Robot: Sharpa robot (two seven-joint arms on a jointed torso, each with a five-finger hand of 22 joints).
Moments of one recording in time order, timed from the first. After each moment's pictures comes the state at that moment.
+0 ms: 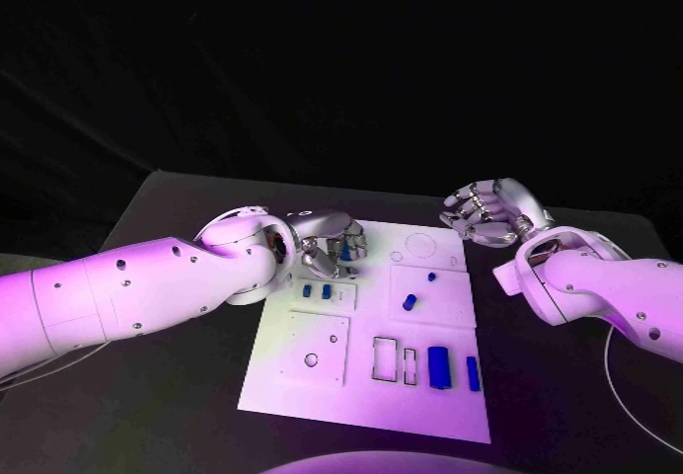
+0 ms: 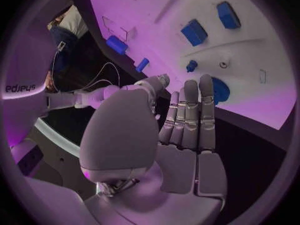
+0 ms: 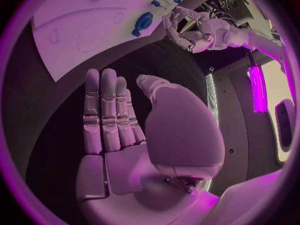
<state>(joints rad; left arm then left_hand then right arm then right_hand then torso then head) 1.24 -0.72 -0.07 1.53 -1.37 -0.15 -0.01 1.44 -0.26 0.49 0.17 0.20 0.72 0.17 0.53 0.29 0.82 0.12 0.62 0.16 1.05 0.05 0.99 0.57 0.17 0.92 0.15 0.86 0.44 1.25 -0.94 -0.15 1.59 -0.84 -0.73 0.06 1.34 -0.28 0.47 0.28 0.28 0.87 0.15 0.39 0.43 1.14 0.07 0.42 0.46 1.29 0.00 0.52 0.65 0.16 1.18 0.12 0.14 0.85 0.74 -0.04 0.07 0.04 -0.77</state>
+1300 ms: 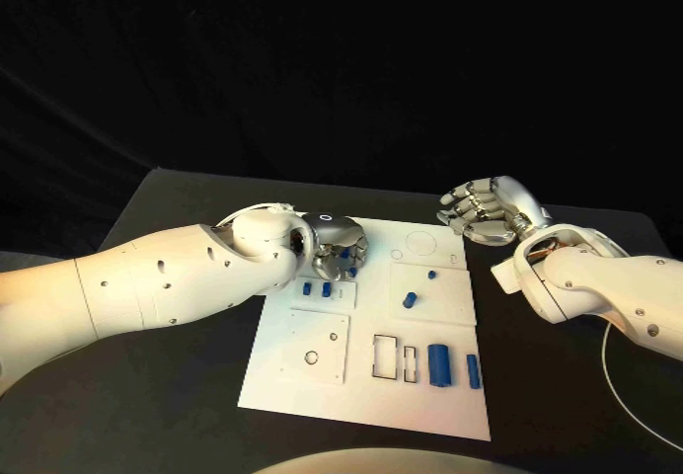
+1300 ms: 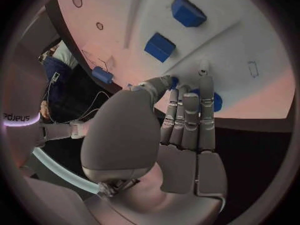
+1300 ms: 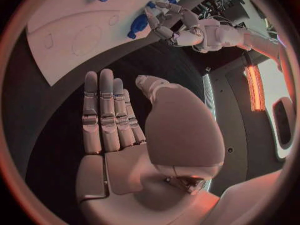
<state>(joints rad) 1.24 -0.61 -0.07 1.41 -1.63 0.00 -0.04 1.46 -0.24 0.52 0.14 0.20 0.83 0.16 0.46 0.22 0.88 0.11 0.60 0.11 1.14 0.04 1.27 0.72 0.17 0.95 0.14 1.01 0.54 1.25 -0.93 -0.15 1.59 -0.83 -0.71 0.09 1.34 -0.28 0.49 0.26 0.28 0.89 0.17 0.30 0.41 1.16 0.10 0.25 0.24 1.28 0.03 0.32 0.61 0.16 1.14 0.15 0.08 0.75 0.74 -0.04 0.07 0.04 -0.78</state>
